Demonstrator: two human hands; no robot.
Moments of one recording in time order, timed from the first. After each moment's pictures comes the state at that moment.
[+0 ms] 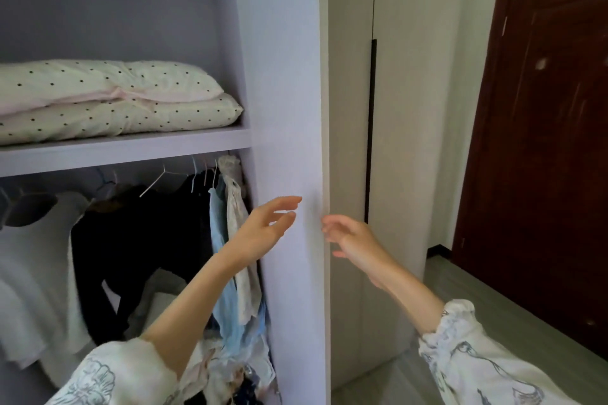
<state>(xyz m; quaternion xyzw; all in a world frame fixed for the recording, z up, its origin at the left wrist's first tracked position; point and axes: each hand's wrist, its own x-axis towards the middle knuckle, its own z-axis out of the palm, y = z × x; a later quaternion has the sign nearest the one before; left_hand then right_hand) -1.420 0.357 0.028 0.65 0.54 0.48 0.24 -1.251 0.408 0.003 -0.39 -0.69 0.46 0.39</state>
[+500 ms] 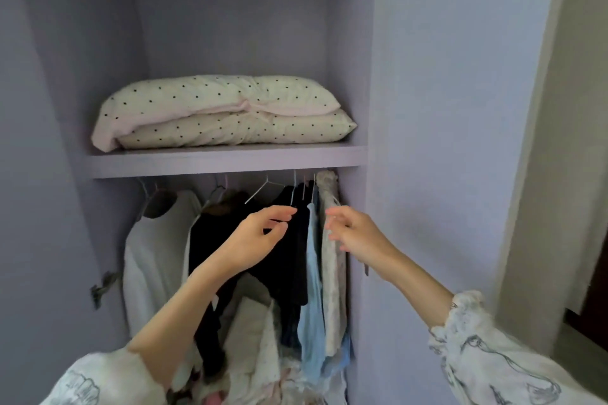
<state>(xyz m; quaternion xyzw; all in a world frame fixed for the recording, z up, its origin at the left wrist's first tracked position) -1.639 0.312 0.042 0.61 0.66 0.43 0.08 -1.471 0.413 0.045 -0.30 -0.81 0.40 0.32</state>
